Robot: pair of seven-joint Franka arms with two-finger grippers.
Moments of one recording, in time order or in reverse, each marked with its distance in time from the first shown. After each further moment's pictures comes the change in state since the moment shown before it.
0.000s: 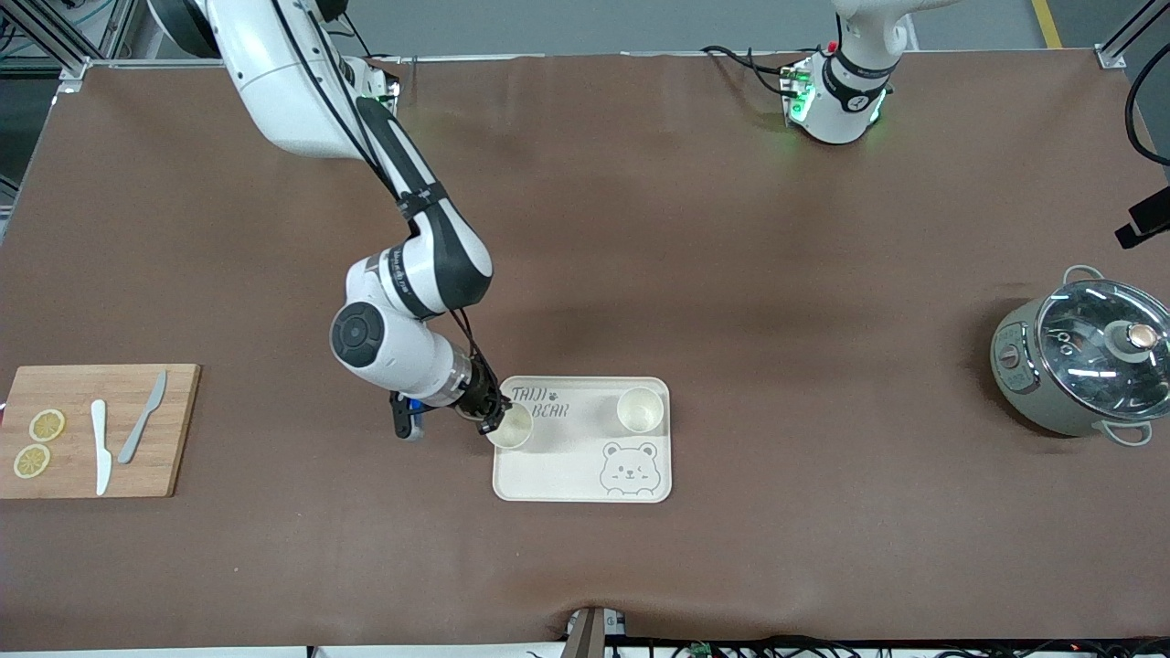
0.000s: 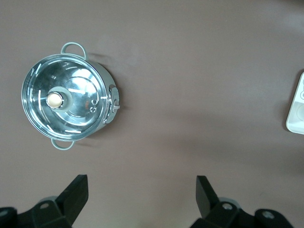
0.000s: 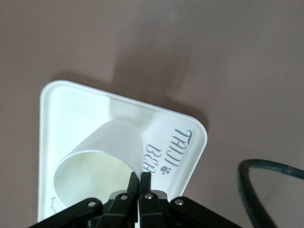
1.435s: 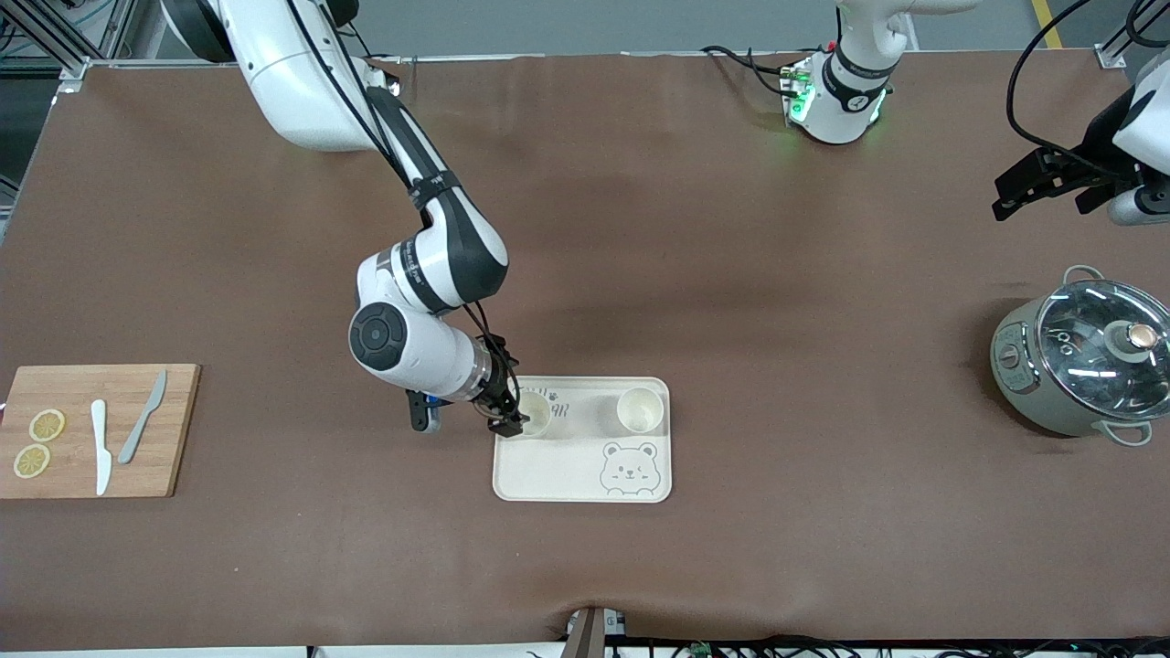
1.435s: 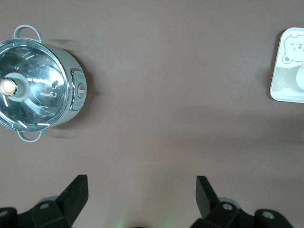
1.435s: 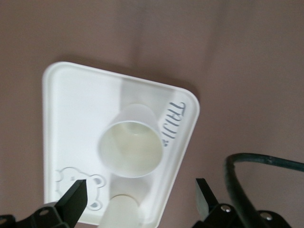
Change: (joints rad) left arm -0.280 -0.180 0.118 -0.287 0.000 0.097 -0.064; right arm 0.018 0.007 -0.028 0.157 -0.027 -0.158 0.120
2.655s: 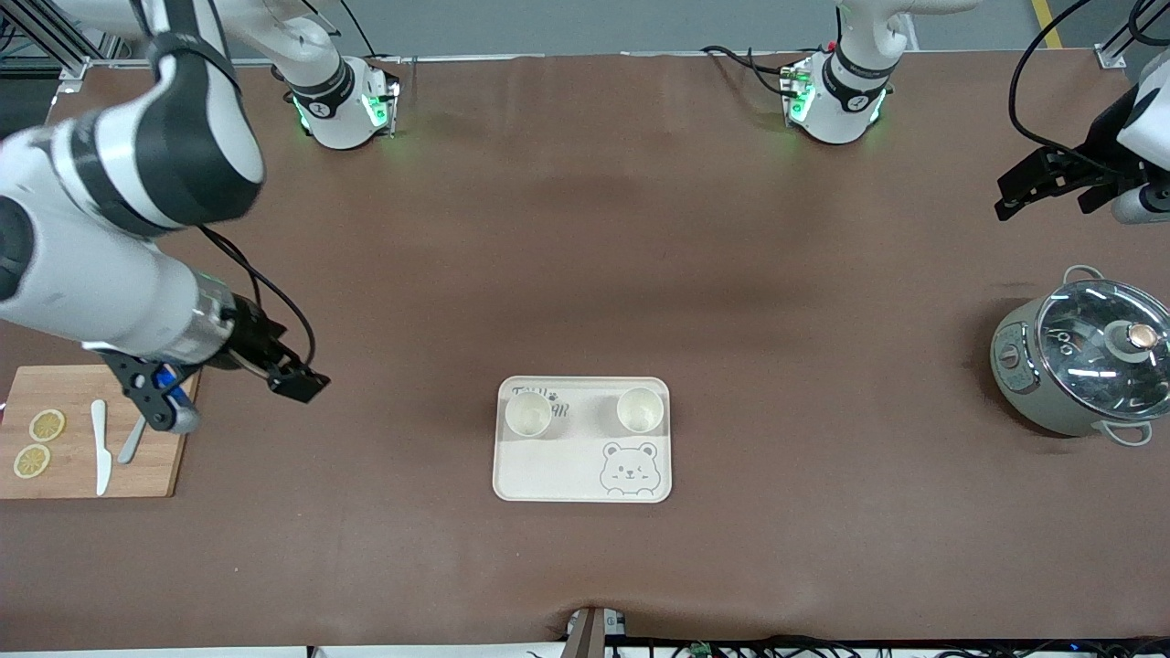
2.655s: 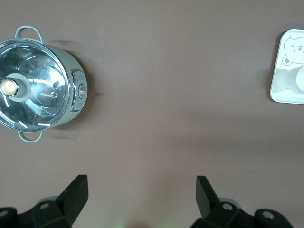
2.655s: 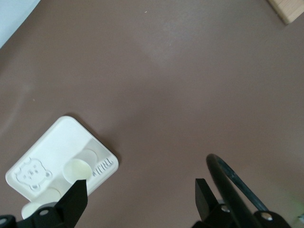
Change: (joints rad) left arm 0.001 -0.003 0.003 -0.005 0.000 0.004 0.000; right arm -0.251 -0.298 -0.042 0.151 -0.217 -0.628 -0.721
